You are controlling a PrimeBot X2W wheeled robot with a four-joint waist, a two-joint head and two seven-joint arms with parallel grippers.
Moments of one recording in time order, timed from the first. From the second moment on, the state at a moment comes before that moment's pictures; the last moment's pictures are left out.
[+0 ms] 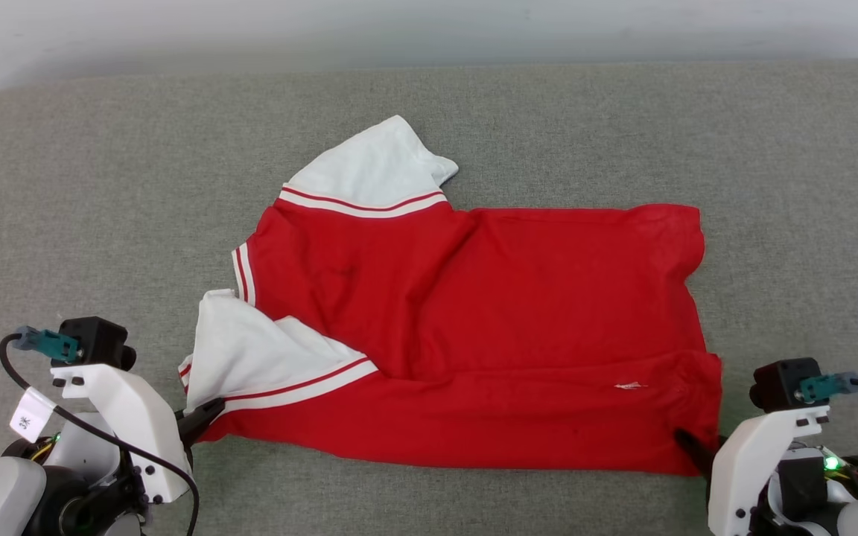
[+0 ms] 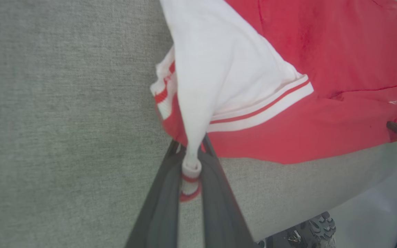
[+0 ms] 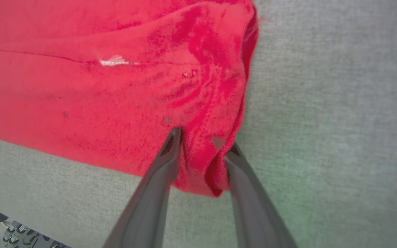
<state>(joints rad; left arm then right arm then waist) -0.17 0.68 -0.32 -0.04 -1.05 0.12 0.62 -0.04 -0.18 0.04 0.07 0.36 0.13 0.69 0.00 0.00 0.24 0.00</state>
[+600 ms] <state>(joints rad) -0.07 0.65 -0.34 -0.07 -1.02 0.11 0.51 0.01 -0.22 0.04 0.02 0.40 0.13 0.70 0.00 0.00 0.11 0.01</state>
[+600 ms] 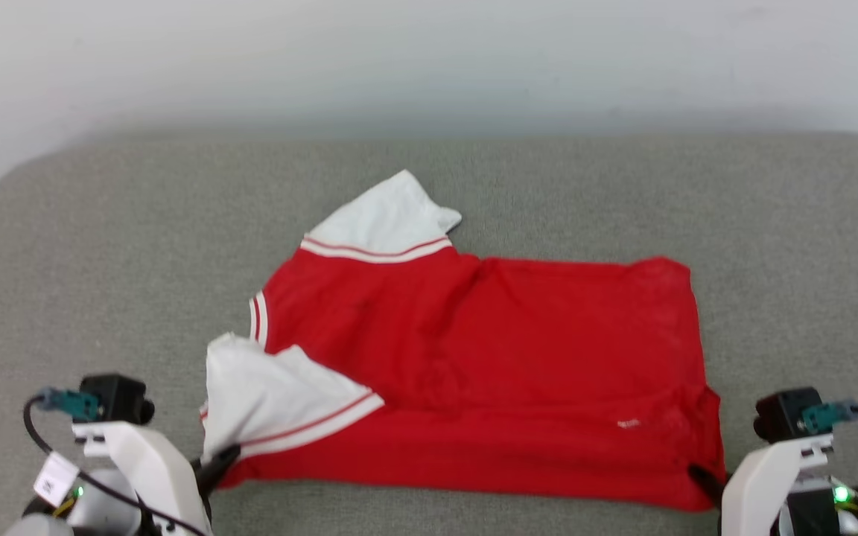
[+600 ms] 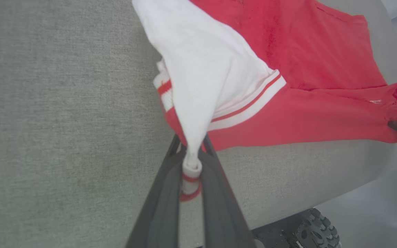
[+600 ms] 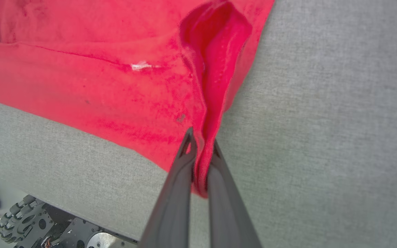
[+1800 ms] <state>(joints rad) 0.04 0.58 -0.34 0.09 -0.93 0.07 0.24 0.23 -0.12 -0.05 -0.05 0.29 0.13 0.24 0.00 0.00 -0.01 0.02</state>
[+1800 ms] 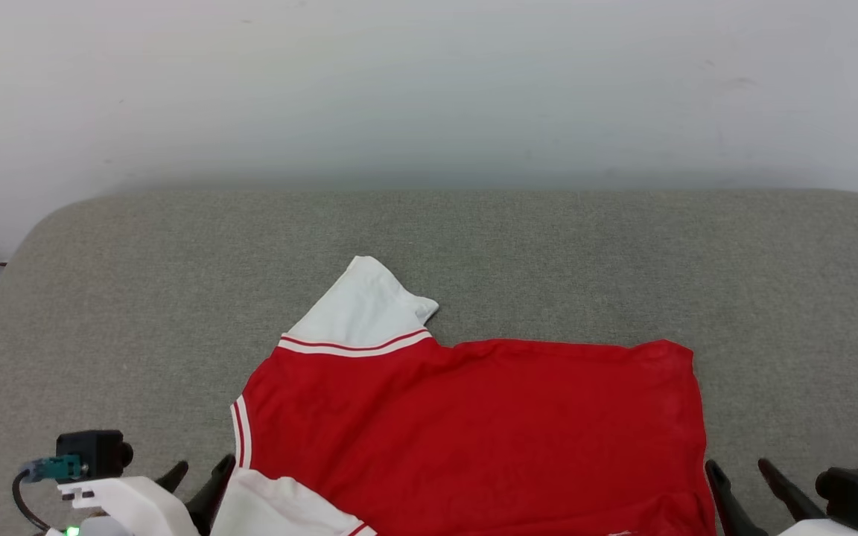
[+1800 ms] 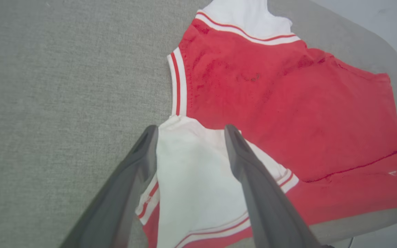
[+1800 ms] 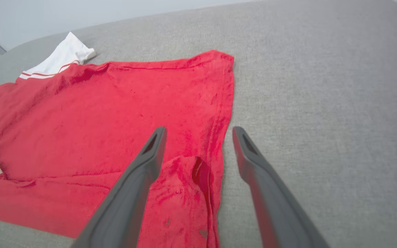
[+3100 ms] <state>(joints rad) -0.83 0.57 -0.51 0.51 -0.83 -0.13 0.38 -0.08 -0.05 -0.10 -0.19 0.21 0.13 0.05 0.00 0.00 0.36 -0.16</state>
